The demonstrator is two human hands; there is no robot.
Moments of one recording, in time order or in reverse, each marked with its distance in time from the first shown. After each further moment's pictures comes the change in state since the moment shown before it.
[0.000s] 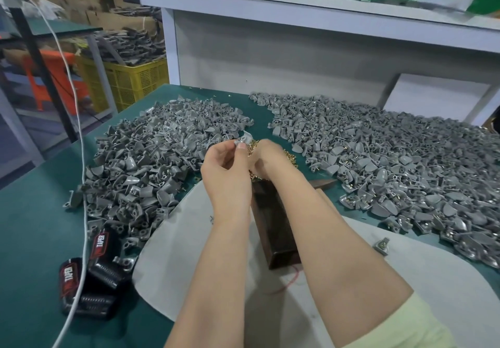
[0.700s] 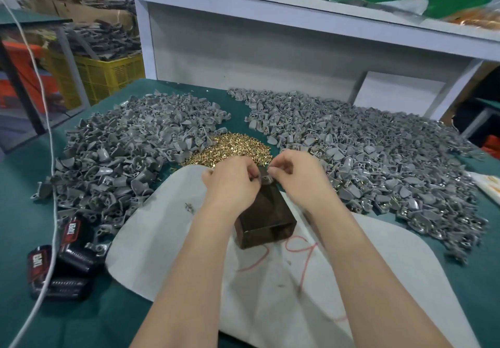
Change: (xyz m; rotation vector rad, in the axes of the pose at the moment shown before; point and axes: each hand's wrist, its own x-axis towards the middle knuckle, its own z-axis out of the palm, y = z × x) left_hand -0.023 0.002 0.005 1.120 -0.571 0.214; right_hand -0.109 0.062 -0.064 -0.072 0.242 -0.230
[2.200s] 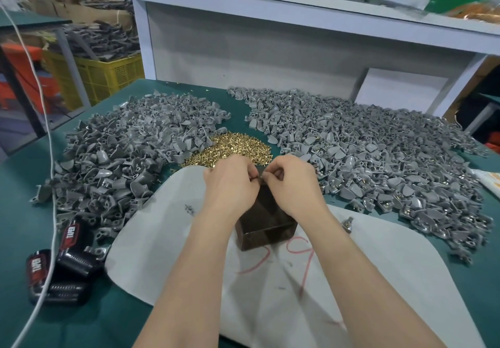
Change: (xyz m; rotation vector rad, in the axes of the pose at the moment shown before) left_hand 0.001 -0.002 0.001 0.015 0.023 0.032; right_hand -0.007 -0.008 0.014 -0.100 0.065 0.008
